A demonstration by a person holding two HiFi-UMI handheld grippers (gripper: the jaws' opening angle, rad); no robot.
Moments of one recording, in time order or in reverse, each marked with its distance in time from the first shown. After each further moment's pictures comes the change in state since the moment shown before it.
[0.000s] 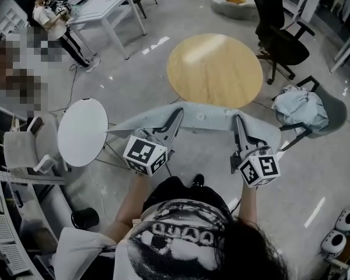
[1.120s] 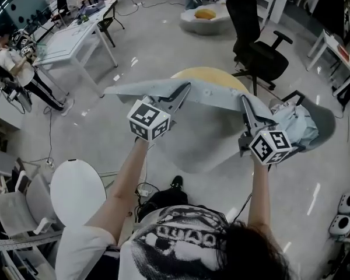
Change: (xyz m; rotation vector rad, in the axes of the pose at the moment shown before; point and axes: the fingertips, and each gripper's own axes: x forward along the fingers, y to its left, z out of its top) left arm 0.254 0.190 0.083 0.097 -0.136 -0.360; right arm 0.241 -0.103 0.092 -0.079 -0.052 -0.149
